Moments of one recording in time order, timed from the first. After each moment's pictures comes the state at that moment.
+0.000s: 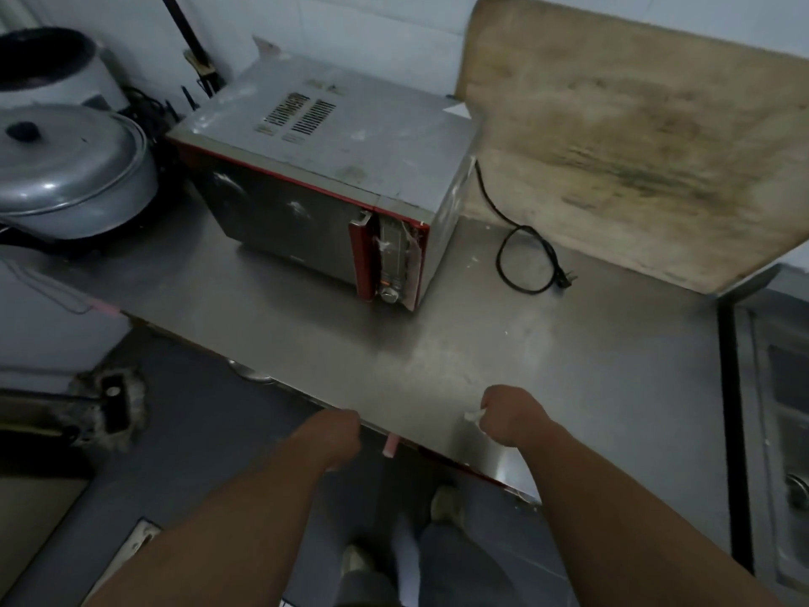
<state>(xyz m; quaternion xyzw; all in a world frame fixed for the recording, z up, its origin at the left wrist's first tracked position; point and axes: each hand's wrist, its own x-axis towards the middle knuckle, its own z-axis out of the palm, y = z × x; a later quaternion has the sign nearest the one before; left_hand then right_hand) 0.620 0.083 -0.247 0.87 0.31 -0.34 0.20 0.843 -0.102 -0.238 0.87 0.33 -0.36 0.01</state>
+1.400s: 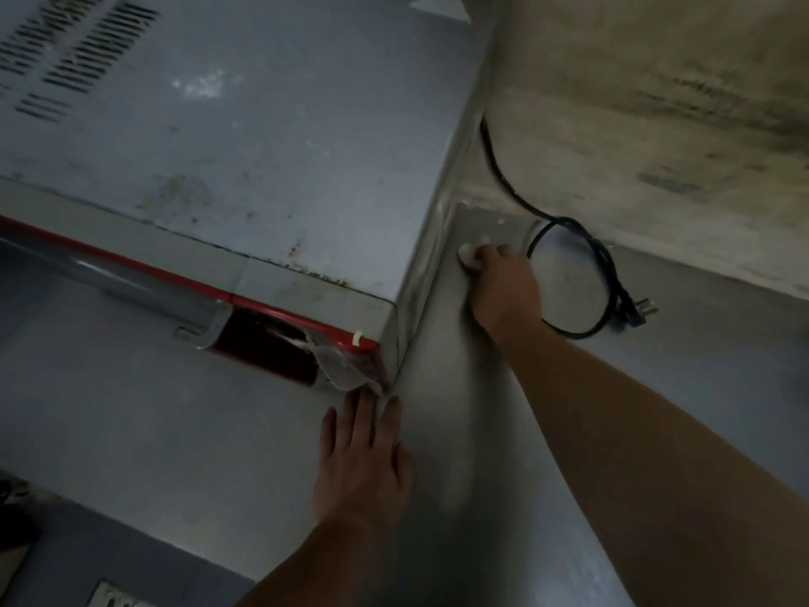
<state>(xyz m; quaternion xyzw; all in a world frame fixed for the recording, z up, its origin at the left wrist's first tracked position) 0.789 0.123 -0.379 0.93 0.33 -0.10 0.13 1.081 0.117 -0.345 0.93 0.33 -0.08 -0.14</state>
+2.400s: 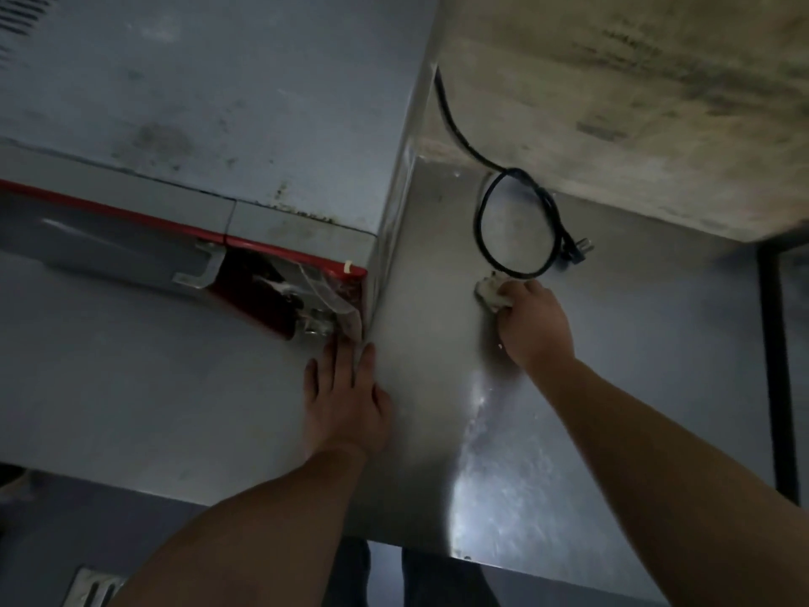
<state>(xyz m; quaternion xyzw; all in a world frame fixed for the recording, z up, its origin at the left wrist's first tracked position) 0.788 0.120 -0.383 0.93 0.33 -0.06 0.13 1.027 -0.021 -0.341 0.96 0.25 -0.10 -0.09</state>
